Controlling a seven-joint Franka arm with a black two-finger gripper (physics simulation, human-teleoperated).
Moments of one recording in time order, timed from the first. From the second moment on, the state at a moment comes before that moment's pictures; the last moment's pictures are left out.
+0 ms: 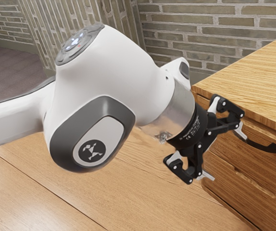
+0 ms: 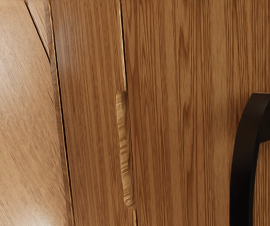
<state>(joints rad) -0.18 -0.20 -0.31 -1.88 -0.12 2.31 -1.62</state>
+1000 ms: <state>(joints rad) -0.18 -0.14 -0.32 -1.88 -0.11 2.35 -1.66</state>
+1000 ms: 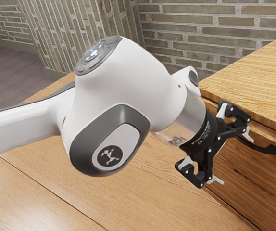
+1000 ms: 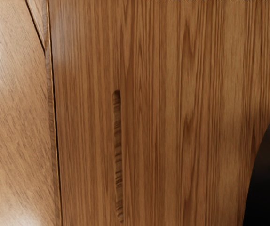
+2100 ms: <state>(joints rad) -0.20 -0.52 -0.33 -2.23 -0.14 2.38 -1.72</state>
